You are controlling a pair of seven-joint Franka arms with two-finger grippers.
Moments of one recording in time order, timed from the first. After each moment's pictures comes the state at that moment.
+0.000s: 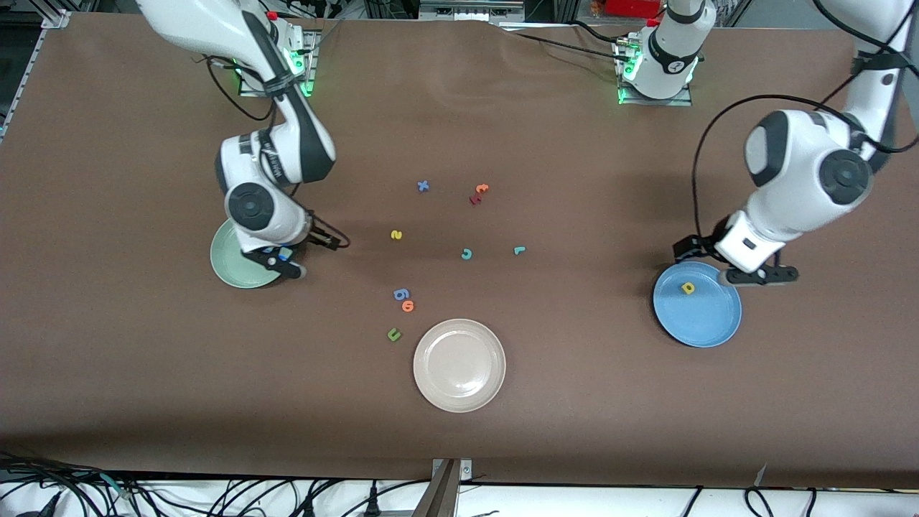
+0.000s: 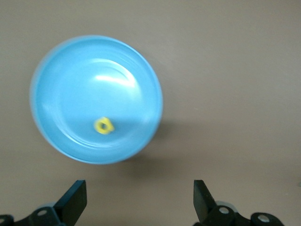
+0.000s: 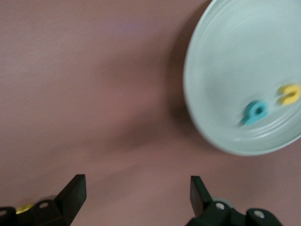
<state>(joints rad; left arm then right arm) -0.01 0.18 -0.11 -2.12 -0.07 2.29 -0.19 0.55 0.43 -0.13 -1.96 0.09 2.15 0.81</state>
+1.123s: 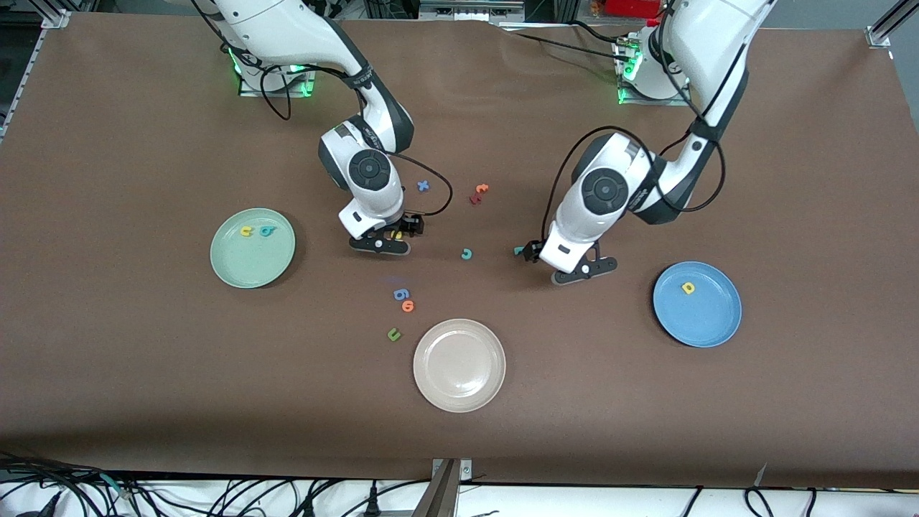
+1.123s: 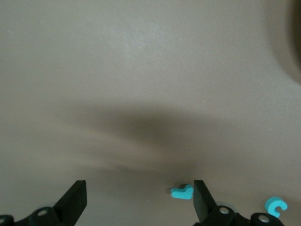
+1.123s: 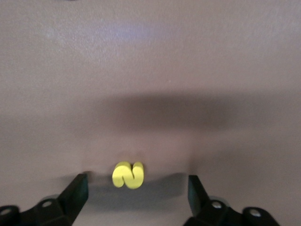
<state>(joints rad) -0.26 0.54 -0.28 -1.86 0.07 2.34 -0.86 0.66 0.58 0.00 -1.95 -0.03 2.46 0.76</state>
